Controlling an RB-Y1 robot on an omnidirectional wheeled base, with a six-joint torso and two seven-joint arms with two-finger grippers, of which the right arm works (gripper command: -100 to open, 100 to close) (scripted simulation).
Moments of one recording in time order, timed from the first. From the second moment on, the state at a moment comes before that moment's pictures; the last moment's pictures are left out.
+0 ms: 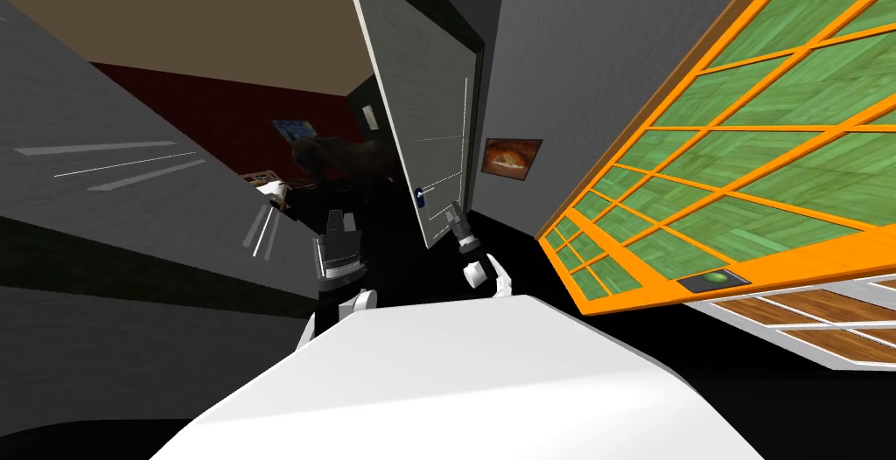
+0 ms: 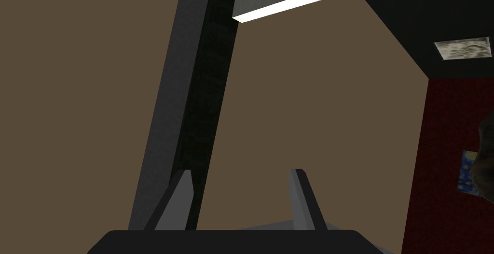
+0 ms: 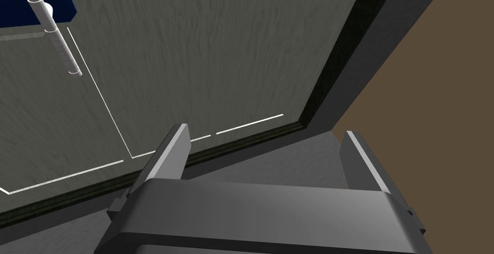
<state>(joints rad) 0.10 -0.11 0.45 -1.79 -0.03 -0.44 -0.04</state>
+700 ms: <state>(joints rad) 0.01 -0.11 0.55 -1.64 -0.04 -0.42 -0.07</state>
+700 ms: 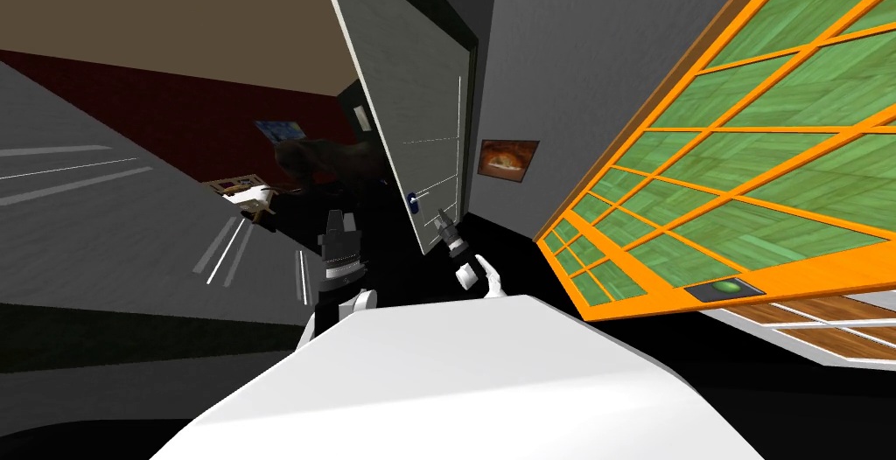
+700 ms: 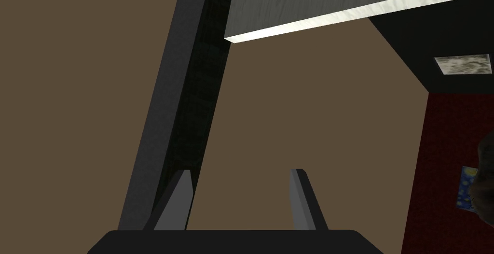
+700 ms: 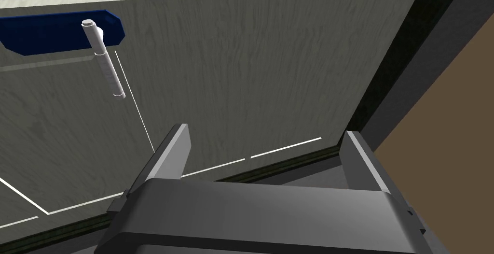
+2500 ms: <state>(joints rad) -0.24 -0.10 0.84 -1.23 -0.07 -0.36 -0.19</state>
